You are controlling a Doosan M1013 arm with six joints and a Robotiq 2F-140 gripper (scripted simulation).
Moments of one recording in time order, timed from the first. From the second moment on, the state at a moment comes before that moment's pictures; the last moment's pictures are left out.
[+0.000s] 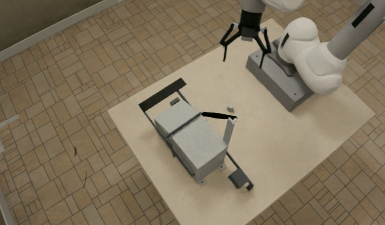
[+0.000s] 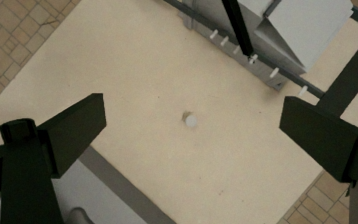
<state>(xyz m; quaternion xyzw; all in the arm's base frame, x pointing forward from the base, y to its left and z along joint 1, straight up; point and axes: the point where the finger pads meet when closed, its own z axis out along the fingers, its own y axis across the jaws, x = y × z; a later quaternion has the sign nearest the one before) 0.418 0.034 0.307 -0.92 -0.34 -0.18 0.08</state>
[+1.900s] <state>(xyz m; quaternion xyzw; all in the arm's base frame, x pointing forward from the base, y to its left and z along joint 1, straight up) 0.418 0.034 0.239 -0.81 -0.58 -0.07 0.03</state>
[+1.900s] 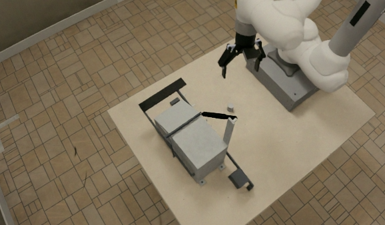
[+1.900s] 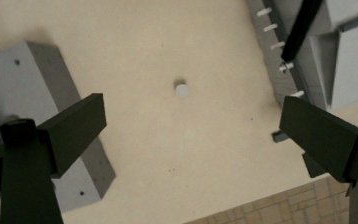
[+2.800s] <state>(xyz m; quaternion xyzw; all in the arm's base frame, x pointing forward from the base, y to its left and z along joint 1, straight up) 0.418 0.034 0.219 -0.76 -0.64 -0.04 0.02</state>
